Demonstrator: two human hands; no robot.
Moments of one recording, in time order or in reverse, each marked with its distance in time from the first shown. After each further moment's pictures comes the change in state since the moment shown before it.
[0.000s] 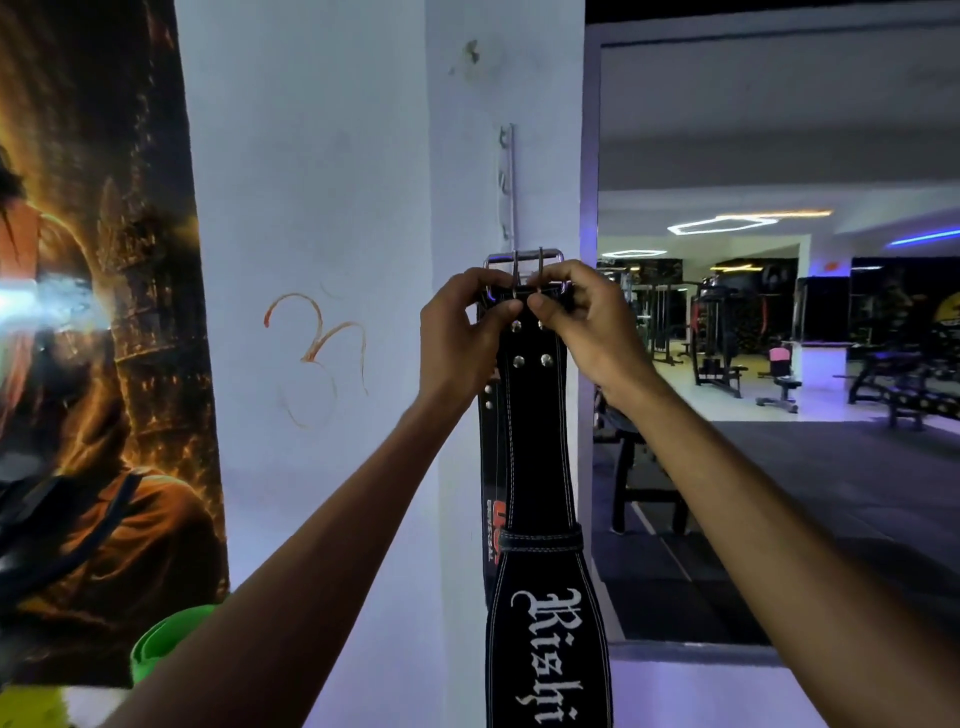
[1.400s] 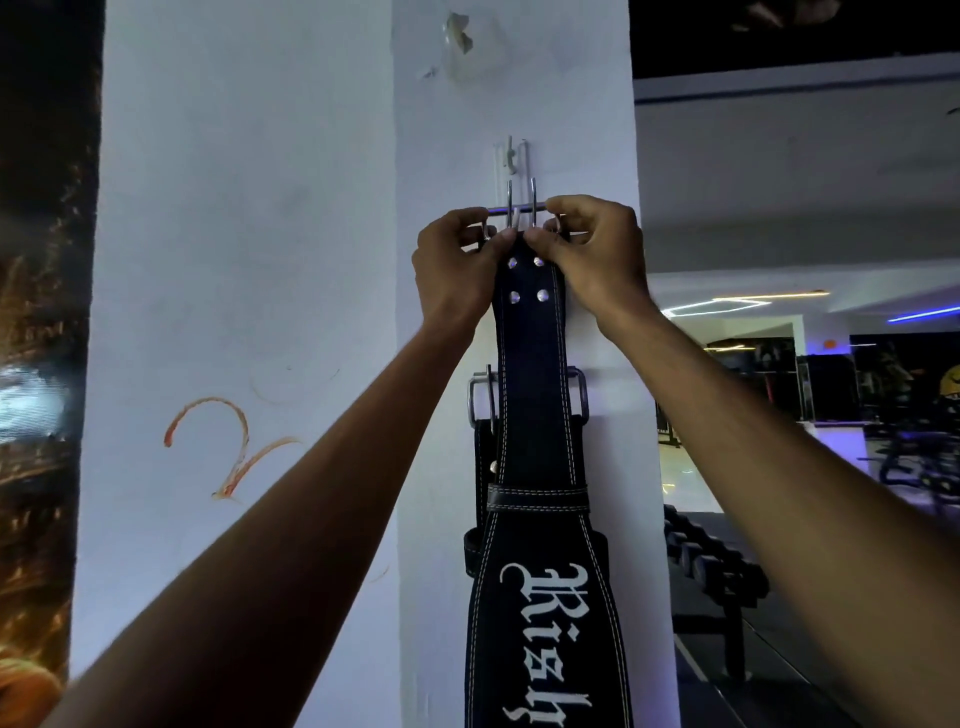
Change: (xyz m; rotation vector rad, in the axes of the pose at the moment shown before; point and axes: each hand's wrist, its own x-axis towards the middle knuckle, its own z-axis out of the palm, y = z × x) left_hand 0.263 -0.186 0.109 -0.132 0.146 -0.072; right_hand 0.292 0.165 0.039 -0.142 0.317 -0.165
